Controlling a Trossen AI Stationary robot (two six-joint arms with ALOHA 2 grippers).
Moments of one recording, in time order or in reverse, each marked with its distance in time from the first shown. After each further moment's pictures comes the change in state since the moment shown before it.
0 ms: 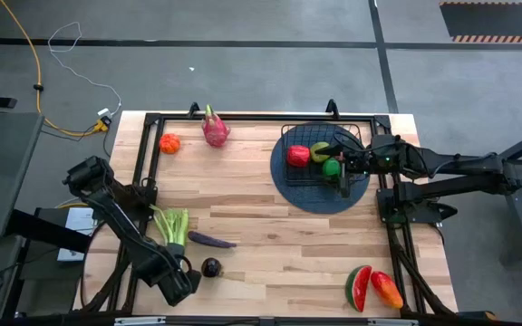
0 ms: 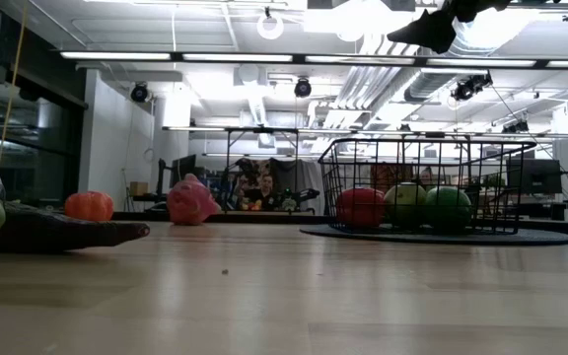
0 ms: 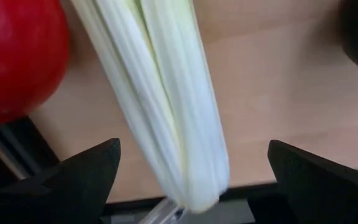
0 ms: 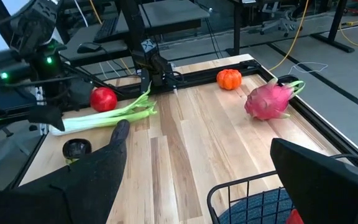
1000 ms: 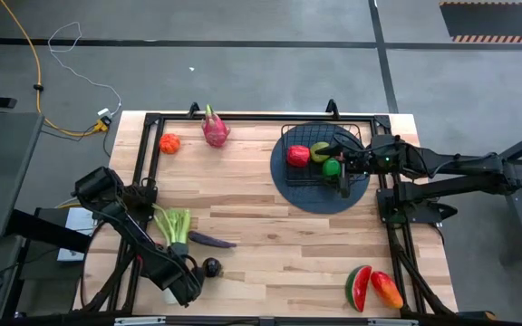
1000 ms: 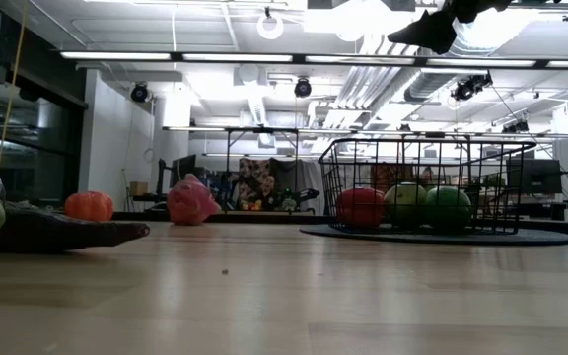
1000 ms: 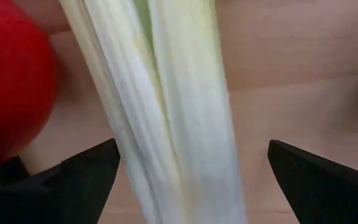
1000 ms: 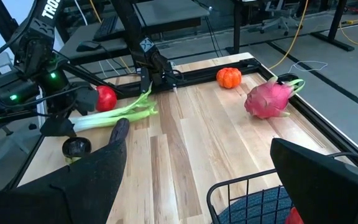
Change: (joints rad) left arm 0.024 0.121 -0.001 -0.001 -0.018 -0.010; right arm 0.000 0.000 0.000 -0.006 0.000 0.000
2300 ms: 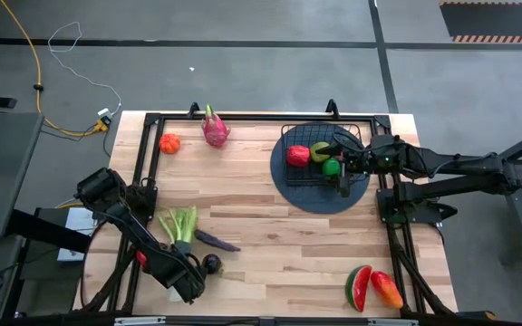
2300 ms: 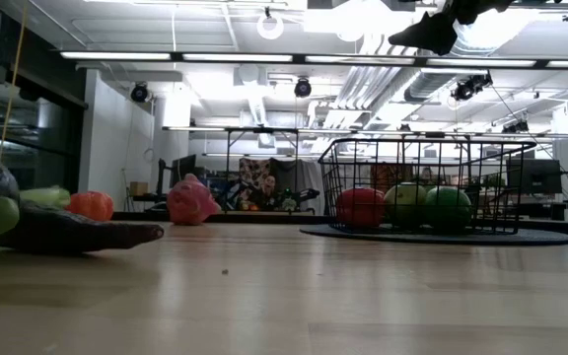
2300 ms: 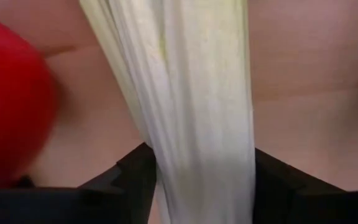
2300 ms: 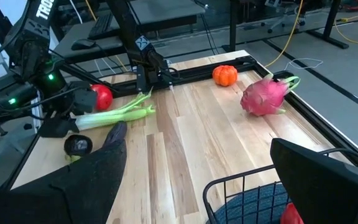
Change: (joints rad) left arm 0.032 0.014 -0.002 -0.026 0.016 0.090; right arm 0.000 0.000 0.000 -0.011 0.015 0.003
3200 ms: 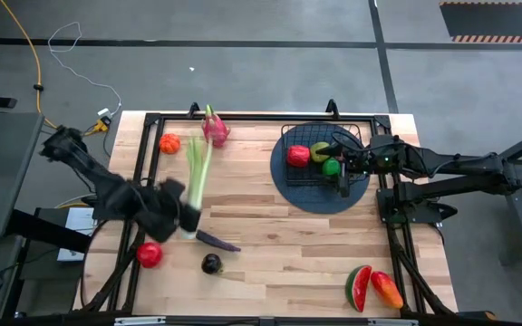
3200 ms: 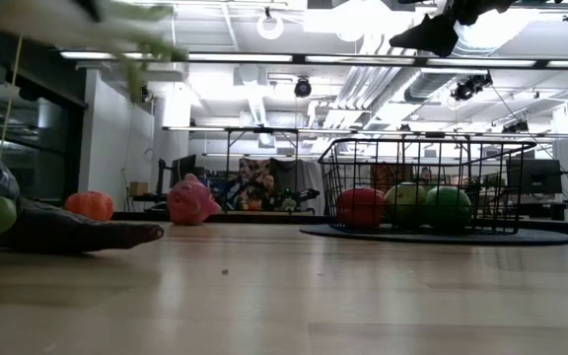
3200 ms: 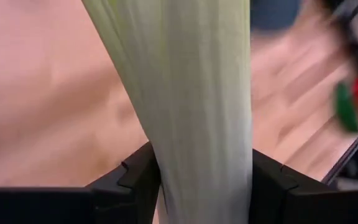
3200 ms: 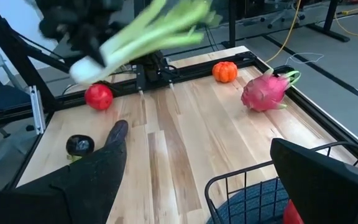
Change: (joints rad) left arm 0.219 -0.681 0.001 -0.208 -0.734 0.531; right arm -0.002 0.000 0.000 -0.009 0.000 0.026
